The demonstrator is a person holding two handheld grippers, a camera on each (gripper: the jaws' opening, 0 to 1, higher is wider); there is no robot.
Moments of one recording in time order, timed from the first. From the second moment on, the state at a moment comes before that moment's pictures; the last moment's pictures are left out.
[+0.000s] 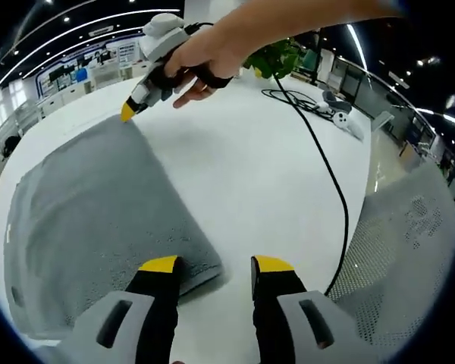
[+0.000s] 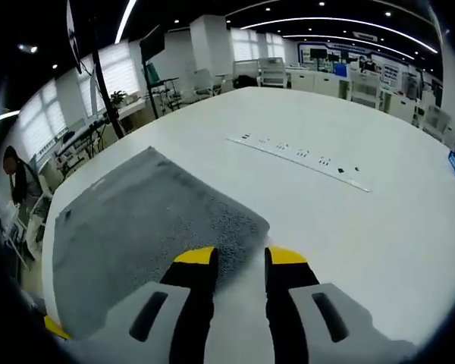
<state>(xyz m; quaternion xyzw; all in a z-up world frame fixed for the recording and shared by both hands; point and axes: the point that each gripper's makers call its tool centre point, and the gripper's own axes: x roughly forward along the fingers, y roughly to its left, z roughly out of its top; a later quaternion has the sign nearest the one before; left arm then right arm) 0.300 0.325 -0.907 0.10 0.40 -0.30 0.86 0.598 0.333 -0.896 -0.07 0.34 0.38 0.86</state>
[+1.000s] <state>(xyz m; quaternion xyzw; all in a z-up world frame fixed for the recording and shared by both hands) 0.302 0.313 -0.913 0.15 0.41 -0.32 0.84 0.609 0.312 -0.914 -0.08 0.36 0.36 0.86</state>
